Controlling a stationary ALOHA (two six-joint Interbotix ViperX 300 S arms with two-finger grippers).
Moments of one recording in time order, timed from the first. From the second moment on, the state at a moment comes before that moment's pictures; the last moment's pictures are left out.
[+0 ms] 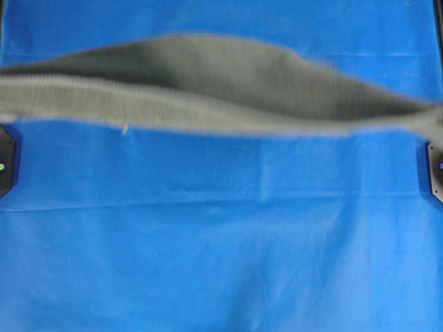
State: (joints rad) left arm -0.15 -0.91 0.41 -0.04 0.62 -0.48; right arm 0.46 -0.71 0.18 -0.42 1.13 0.58
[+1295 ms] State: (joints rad) left arm 0.48 -0.86 0.85 -0.03 0.49 -0.49; right arm 0.03 -0.63 0.43 -0.82 1.35 0.79
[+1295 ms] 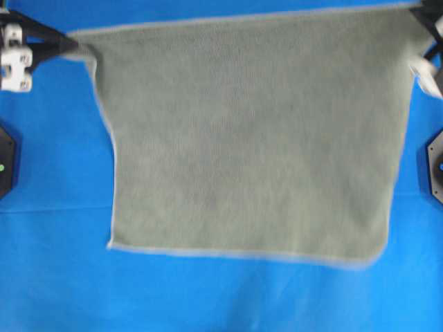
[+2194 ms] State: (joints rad) left arm 0.16 -0.62 1.01 -0.04 0.31 -0.27; right arm -0.13 -0.61 0.86 -0.50 0.92 0.78
